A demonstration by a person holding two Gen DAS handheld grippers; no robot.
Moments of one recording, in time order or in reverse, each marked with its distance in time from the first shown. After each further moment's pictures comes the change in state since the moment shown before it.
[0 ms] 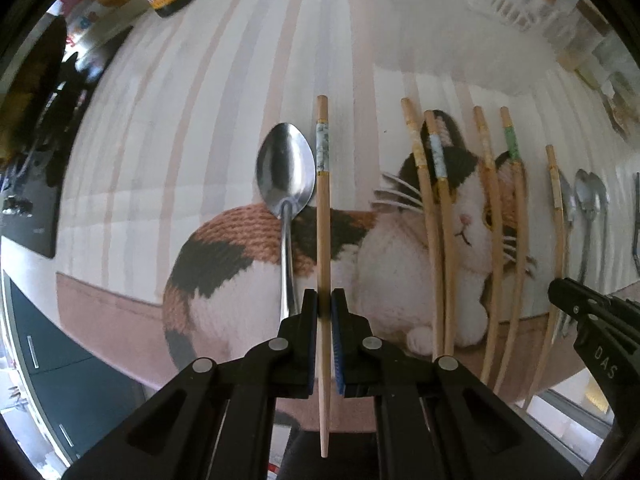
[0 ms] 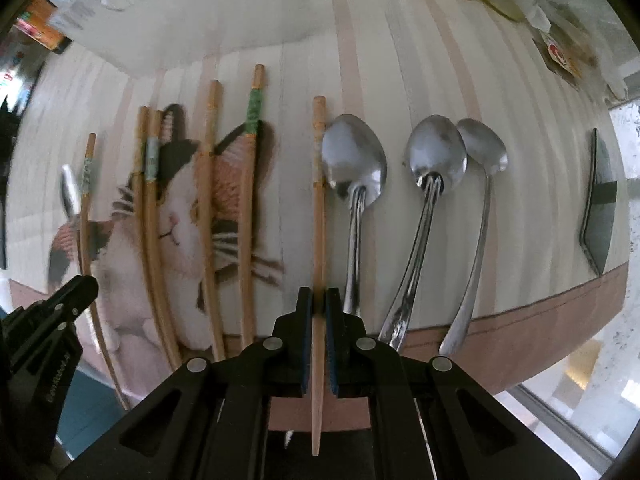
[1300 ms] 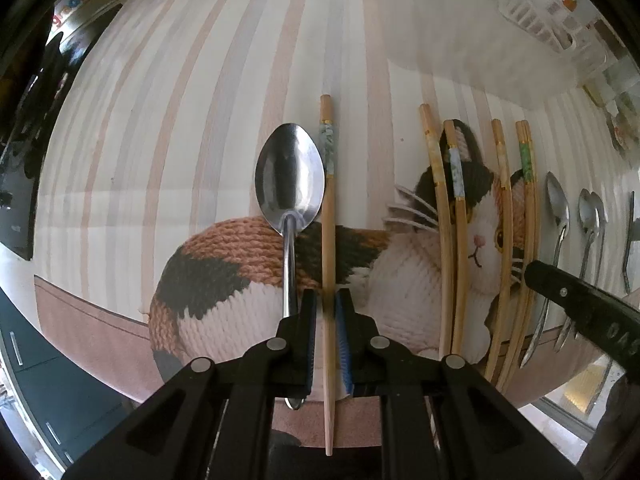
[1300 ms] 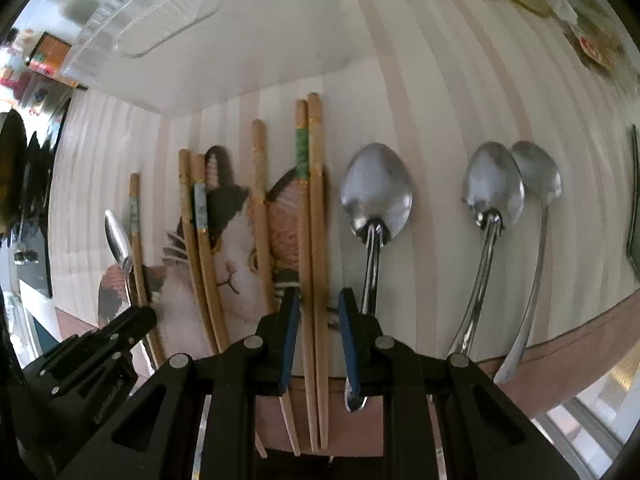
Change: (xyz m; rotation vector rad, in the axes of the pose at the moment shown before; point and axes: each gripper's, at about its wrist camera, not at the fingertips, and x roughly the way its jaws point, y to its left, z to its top) left arm 0.009 0.030 0.037 -0.020 0.069 -0.089; right arm -0.008 -0.033 0.031 0.109 0.012 0.208
